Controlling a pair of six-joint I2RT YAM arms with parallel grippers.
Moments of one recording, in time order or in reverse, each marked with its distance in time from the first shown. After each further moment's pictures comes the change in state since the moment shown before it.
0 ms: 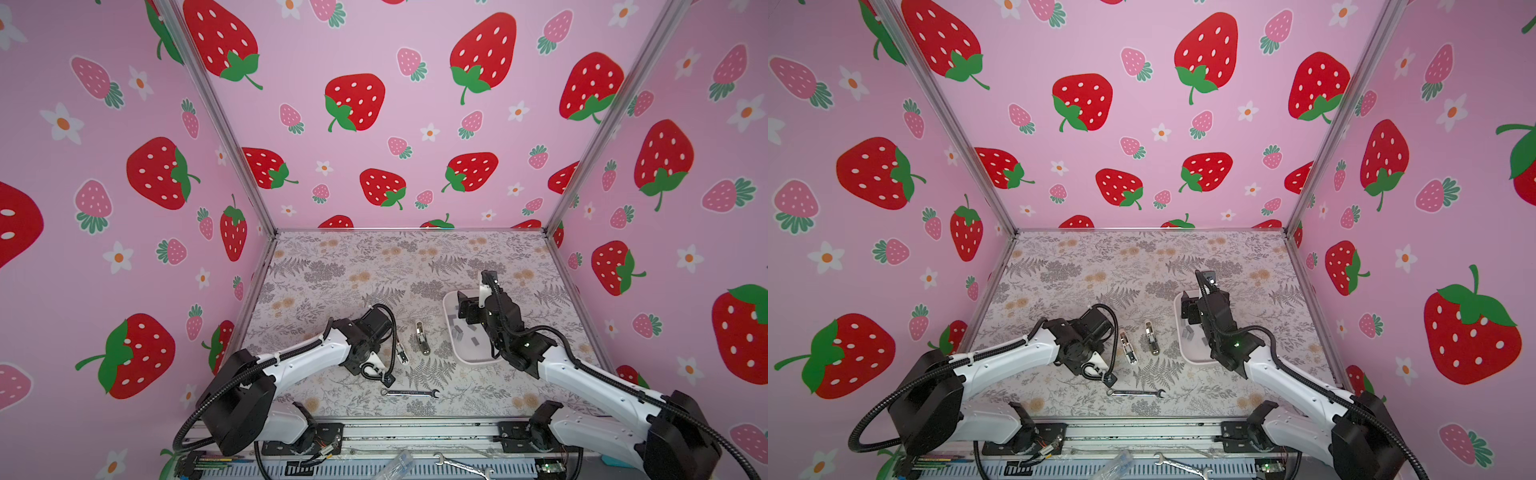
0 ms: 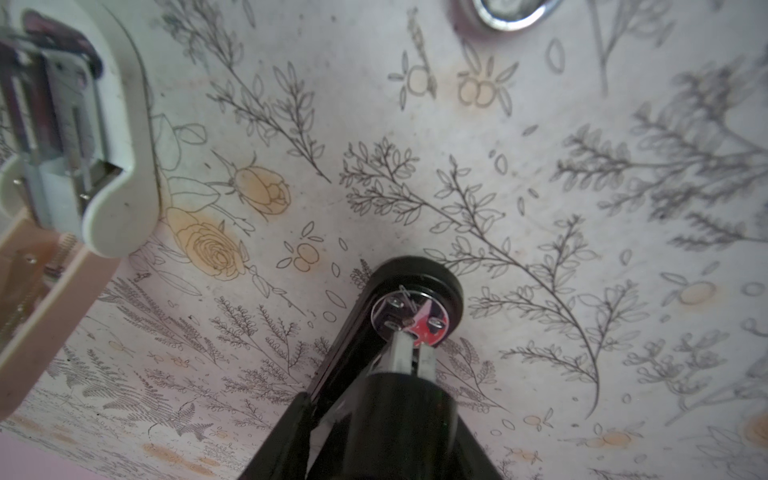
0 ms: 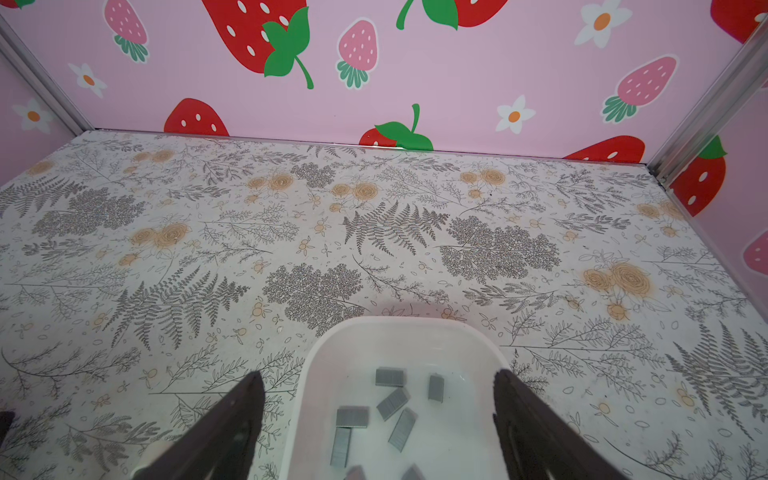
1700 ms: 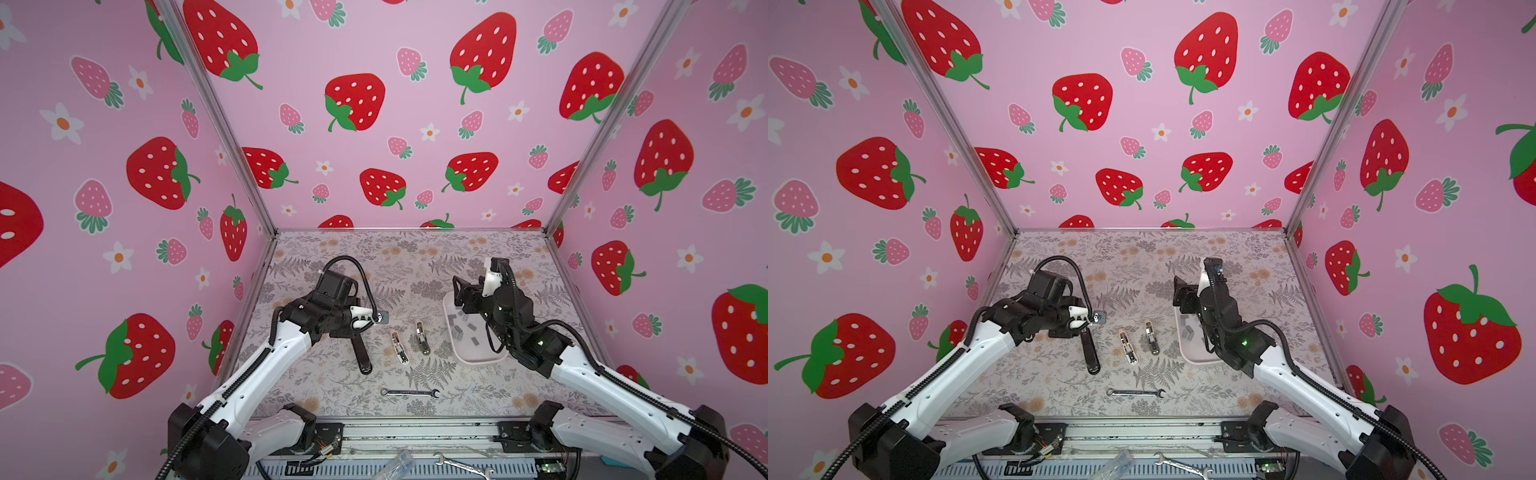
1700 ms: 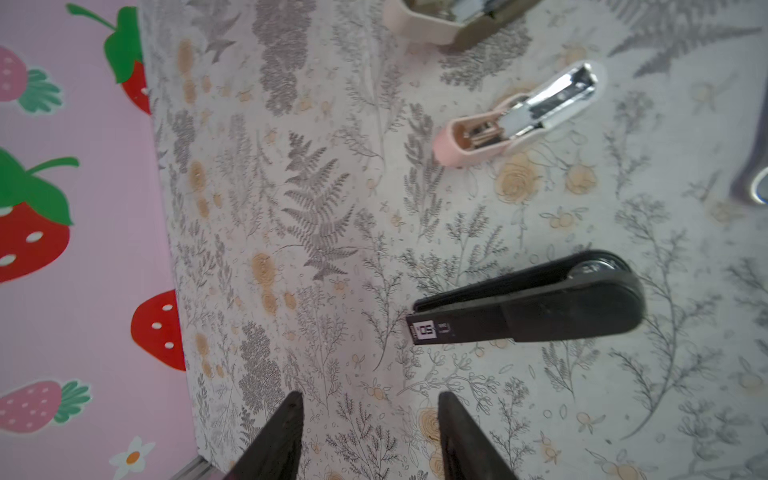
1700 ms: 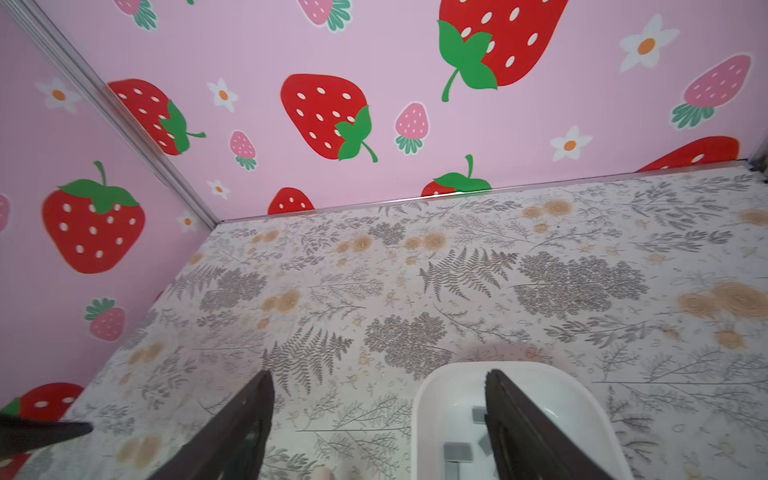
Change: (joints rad) left arm 0.264 -0.239 0.195 -0.074 0.197 -0.311; right arm 0.067 -0.061 0.131 -0.063 -0.016 0.150
